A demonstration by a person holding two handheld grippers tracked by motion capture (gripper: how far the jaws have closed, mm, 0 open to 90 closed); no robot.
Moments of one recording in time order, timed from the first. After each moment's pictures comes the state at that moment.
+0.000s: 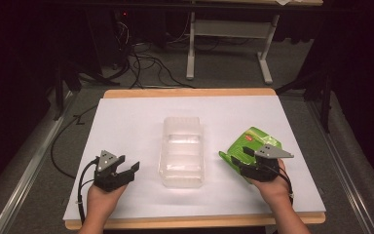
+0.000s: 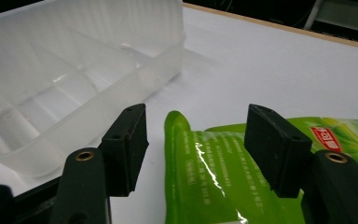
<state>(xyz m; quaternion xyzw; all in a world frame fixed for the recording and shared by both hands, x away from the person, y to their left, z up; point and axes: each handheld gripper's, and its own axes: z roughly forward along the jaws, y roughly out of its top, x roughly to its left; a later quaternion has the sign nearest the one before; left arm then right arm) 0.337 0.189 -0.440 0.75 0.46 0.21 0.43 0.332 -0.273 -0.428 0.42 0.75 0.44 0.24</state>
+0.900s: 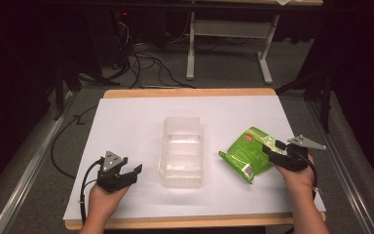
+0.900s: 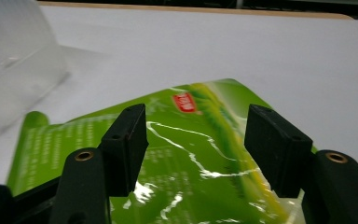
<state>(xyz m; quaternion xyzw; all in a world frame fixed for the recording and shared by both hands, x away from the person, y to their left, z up) 0.338 0.182 -0.444 0.77 0.45 0.20 0.41 0.356 -0.368 -0.439 0.54 0.68 0.42 0.26</state>
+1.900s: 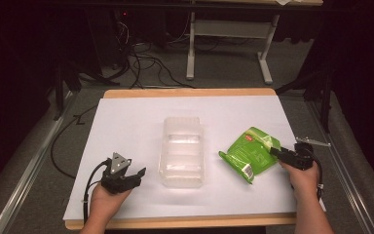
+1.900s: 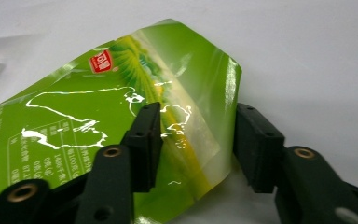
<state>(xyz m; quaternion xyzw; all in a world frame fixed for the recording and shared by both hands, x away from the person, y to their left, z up) 0.336 0.171 -0.447 0.80 0.42 0.21 0.39 0.379 -0.409 -0.478 0.63 0.64 0.40 0.16</state>
